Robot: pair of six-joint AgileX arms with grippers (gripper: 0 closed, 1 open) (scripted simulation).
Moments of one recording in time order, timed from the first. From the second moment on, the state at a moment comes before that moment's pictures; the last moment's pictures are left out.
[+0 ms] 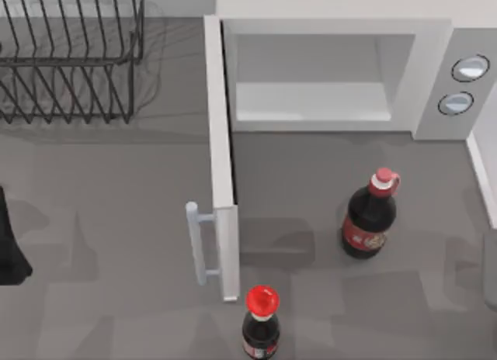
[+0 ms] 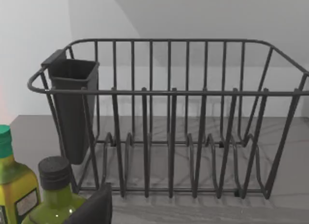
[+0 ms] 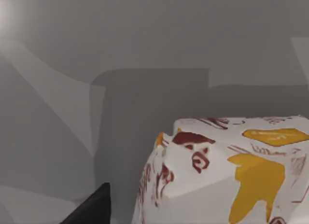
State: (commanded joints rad) left arm 0.00 0.00 0.00 0.00 0.00 0.00; right arm 0.08 1.53 0.62 -0.66 0.00 -1.24
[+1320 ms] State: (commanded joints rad) left arm 0.00 0.00 0.00 0.00 0.00 0.00; right arm 0.08 1.57 0.58 -0.58 0.00 -1.24
